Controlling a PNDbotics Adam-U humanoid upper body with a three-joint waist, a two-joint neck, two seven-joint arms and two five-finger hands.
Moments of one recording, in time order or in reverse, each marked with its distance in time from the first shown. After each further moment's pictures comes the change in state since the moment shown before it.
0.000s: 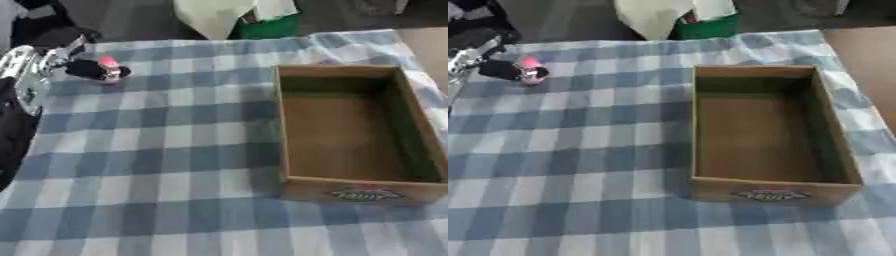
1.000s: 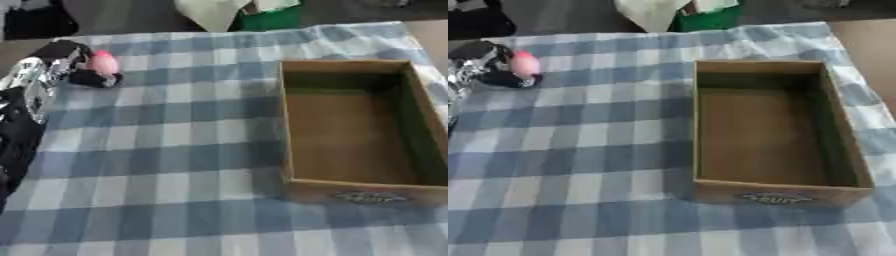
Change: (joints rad) left arm -0.004 -0.008 0.031 0.052 0.001 0.089 -0.008; right arm -0.010 0.018 0.006 0.000 0.003 0.002 -0.004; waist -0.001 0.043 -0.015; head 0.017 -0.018
